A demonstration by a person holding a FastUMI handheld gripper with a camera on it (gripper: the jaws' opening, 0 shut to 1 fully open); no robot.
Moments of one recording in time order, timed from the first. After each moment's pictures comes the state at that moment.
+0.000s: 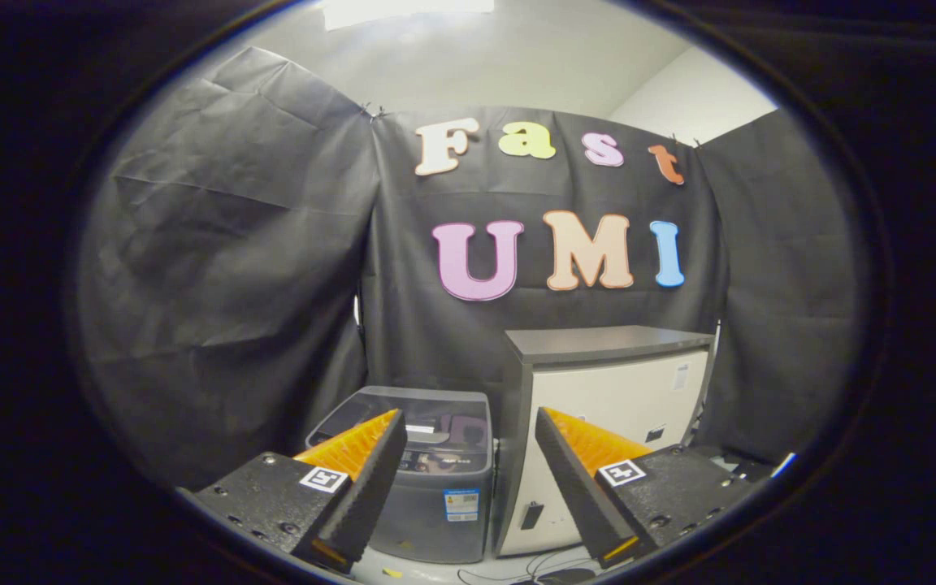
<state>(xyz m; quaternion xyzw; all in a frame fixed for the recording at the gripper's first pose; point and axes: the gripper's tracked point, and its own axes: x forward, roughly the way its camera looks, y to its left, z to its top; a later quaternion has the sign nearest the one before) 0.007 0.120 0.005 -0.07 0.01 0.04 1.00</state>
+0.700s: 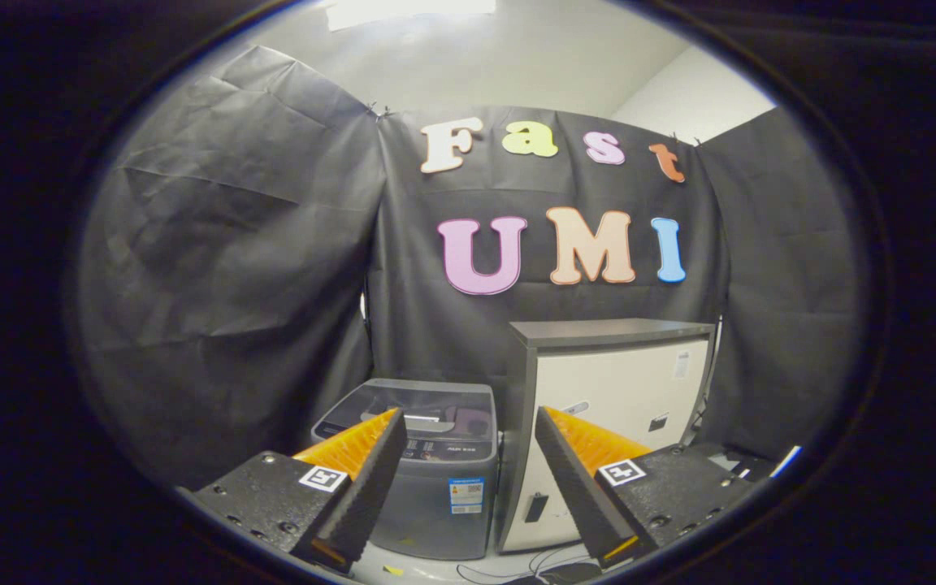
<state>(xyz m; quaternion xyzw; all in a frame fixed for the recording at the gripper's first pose) -0.009 0.129 -0.011 -0.07 0.00 0.05 1.00</state>
